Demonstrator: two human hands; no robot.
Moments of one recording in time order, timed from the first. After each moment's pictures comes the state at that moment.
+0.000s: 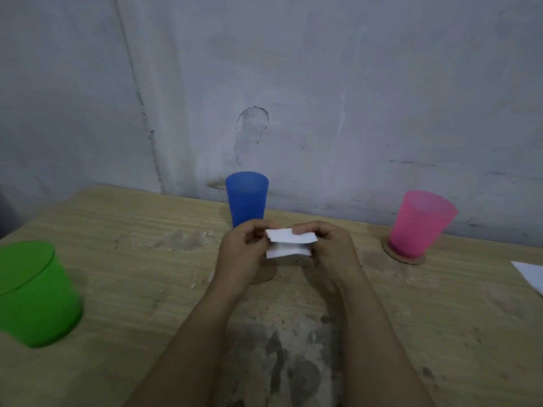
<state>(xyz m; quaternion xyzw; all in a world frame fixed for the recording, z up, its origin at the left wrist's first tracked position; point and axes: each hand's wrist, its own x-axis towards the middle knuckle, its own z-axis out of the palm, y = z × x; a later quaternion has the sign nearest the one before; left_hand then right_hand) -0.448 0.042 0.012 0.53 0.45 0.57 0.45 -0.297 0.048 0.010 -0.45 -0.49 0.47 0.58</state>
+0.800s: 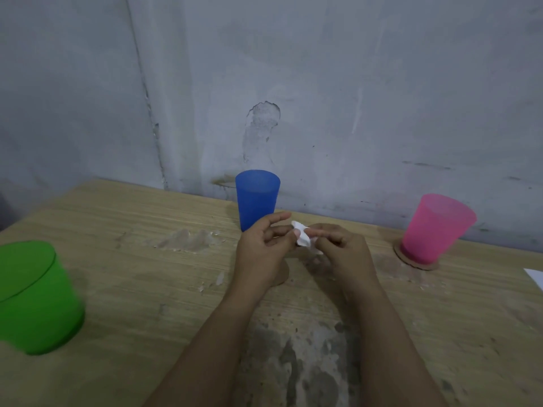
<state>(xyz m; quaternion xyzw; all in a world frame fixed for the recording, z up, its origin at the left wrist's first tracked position) -0.438 0.044 0.018 0.50 0.41 0.58 0.50 -0.299 0.040 0.016 -0.53 -0.54 0.33 0.56</state>
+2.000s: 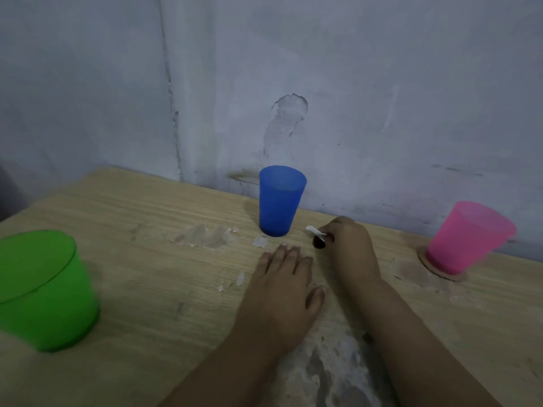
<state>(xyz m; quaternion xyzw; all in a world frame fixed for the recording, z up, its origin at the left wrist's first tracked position) -0.457 0.020 -0.023 0.83 0.52 0.20 0.05 -0.318 0.076 0.017 -0.68 -0.70 0.03 0.24</state>
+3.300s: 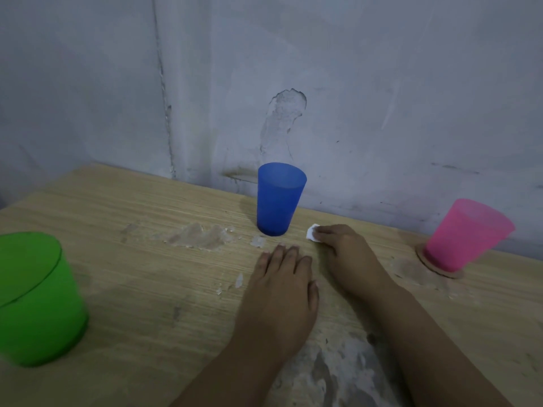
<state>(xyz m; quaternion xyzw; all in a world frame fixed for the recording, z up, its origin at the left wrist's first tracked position) -0.458 0.019 -0.022 0.82 0.53 0.22 0.05 -0.307 0.066 0.006 -0.58 -0.78 0.01 0.22</state>
